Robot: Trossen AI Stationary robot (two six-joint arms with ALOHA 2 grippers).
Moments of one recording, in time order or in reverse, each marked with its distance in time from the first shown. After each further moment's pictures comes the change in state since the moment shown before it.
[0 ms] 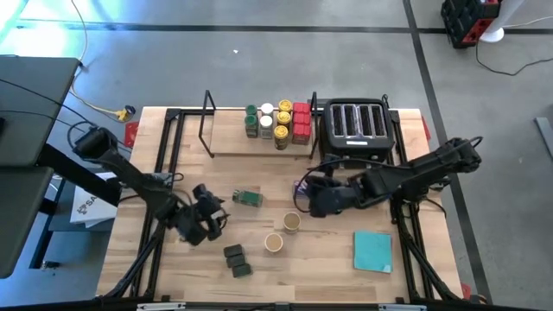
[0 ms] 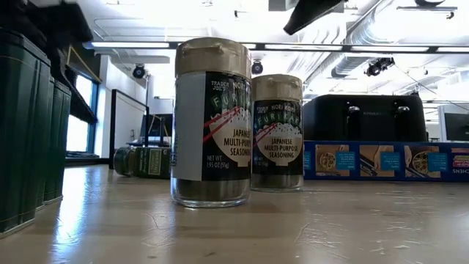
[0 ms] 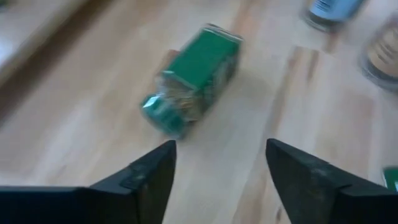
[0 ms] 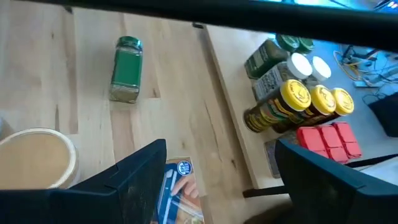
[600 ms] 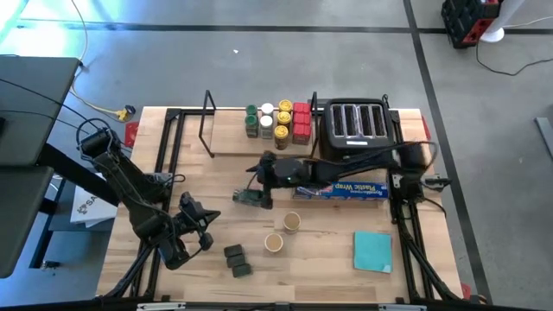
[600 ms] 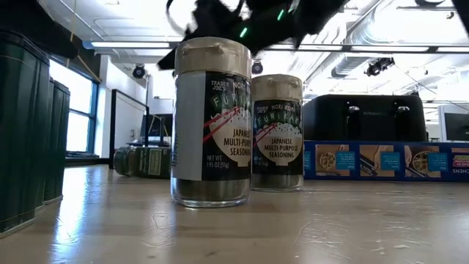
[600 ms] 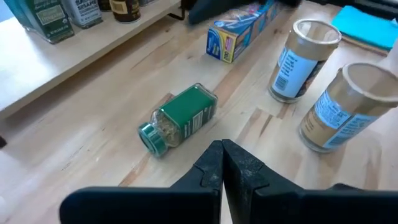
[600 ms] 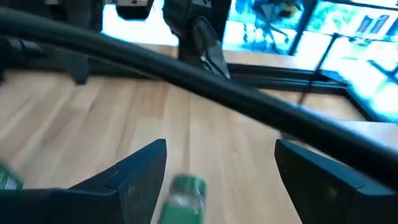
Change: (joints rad) left arm -0.249 0.071 0.265 -0.411 -0.270 -0.514; right arm -0.299 0.456 0.000 1.025 -0.599 -0.277
